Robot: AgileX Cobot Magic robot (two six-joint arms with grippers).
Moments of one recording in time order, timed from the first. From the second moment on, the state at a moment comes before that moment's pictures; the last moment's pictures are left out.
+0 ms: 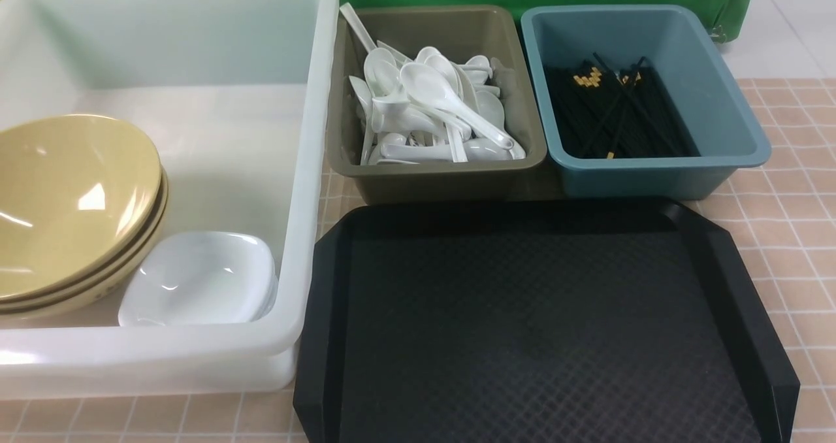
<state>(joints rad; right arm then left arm) 0.05 -0.01 0.03 -0.02 0.32 0.08 -0.20 -0.02 -0.37 0.26 0.60 -0.10</state>
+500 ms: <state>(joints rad) 0.05 -0.01 0.03 -0.02 0.32 0.08 -0.20 -0.02 -0.37 0.26 0.60 -0.10</state>
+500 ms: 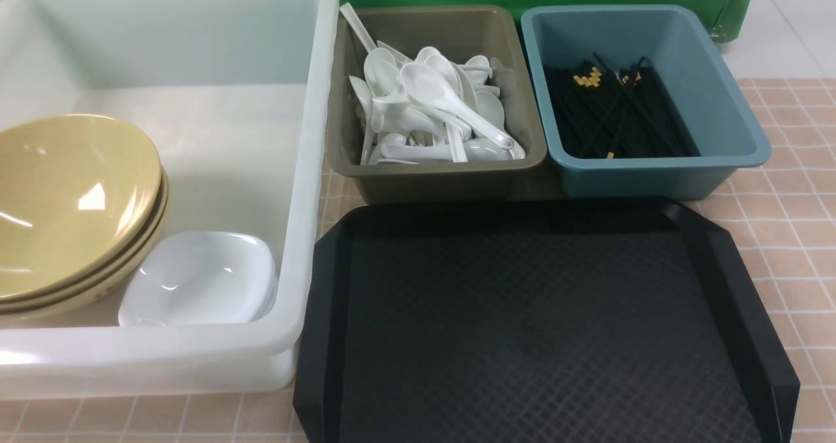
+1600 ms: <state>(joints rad) 0.05 -0.01 0.03 -0.02 0.33 0.08 0.01 -0.02 0.02 -0.11 0.36 0.08</state>
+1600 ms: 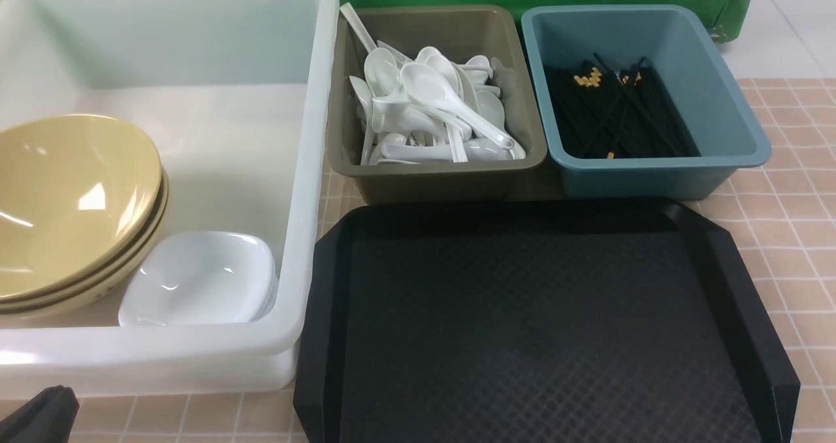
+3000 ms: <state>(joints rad) 0.05 -0.01 0.03 -0.02 0.33 0.08 0.01 -0.02 0.02 -0.11 0.35 0.08</state>
